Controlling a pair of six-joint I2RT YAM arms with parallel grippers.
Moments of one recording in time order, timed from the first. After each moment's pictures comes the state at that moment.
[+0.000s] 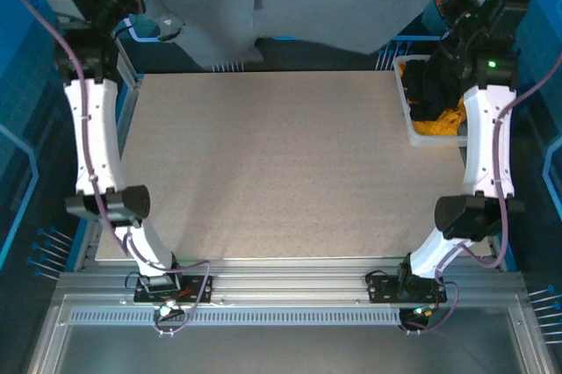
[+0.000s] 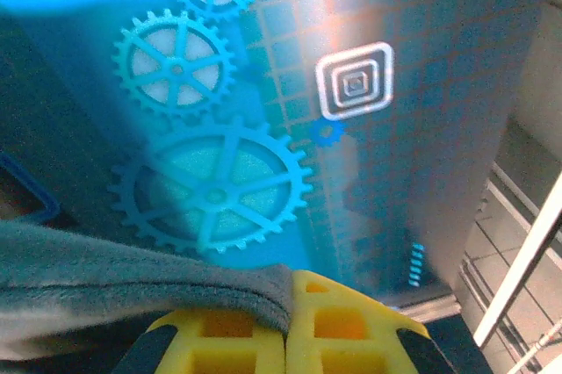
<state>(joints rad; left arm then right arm) 0.17 1.74 2.36 -0.44 0.41 -1.40 -0.15 1.65 2.08 -0.37 -0.31 0.93</state>
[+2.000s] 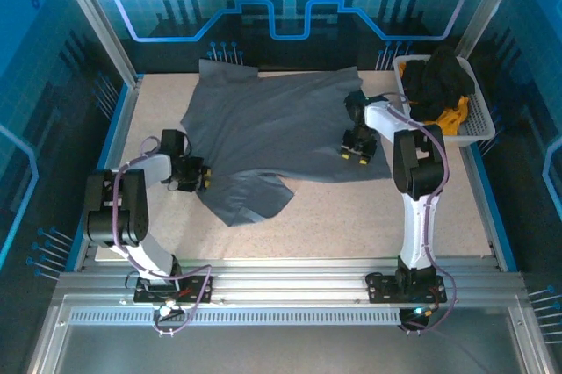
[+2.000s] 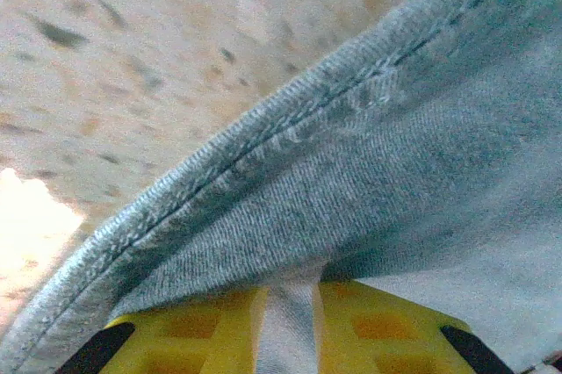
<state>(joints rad) 0.10 1.64 0.81 -0.40 0.33 -1.38 0.22 2.13 1.60 -1.03 0.01 0.65</state>
